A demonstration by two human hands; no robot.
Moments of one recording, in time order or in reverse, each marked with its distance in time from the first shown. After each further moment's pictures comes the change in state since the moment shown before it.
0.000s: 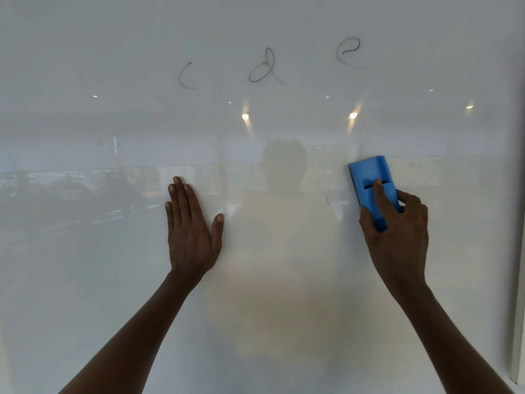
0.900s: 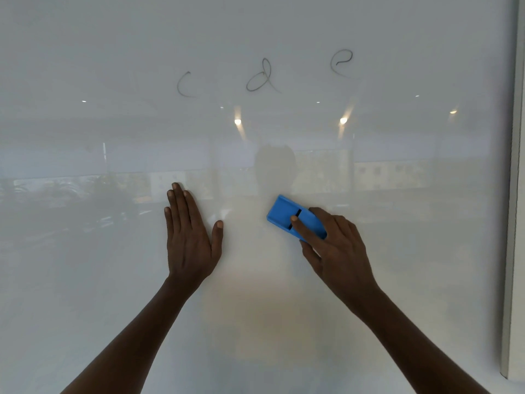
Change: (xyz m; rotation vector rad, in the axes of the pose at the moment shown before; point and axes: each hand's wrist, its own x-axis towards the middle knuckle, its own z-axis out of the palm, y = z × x) left_hand 0.003 -0.001 -0.003 -0.027 -0.003 0.023; right_hand -0.024 -0.053 0.024 -0.111 -0.144 -0.527
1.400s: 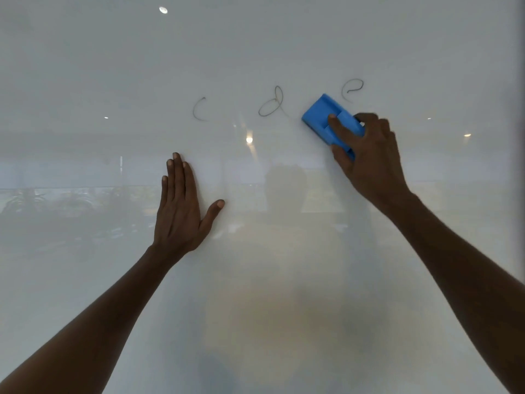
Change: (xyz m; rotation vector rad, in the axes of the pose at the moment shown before) left_hand 0.090 -0.026 -0.023 0.073 -0.056 0.114; right_hand 0.168 0.083 -0.035 0.018 0.115 0.101
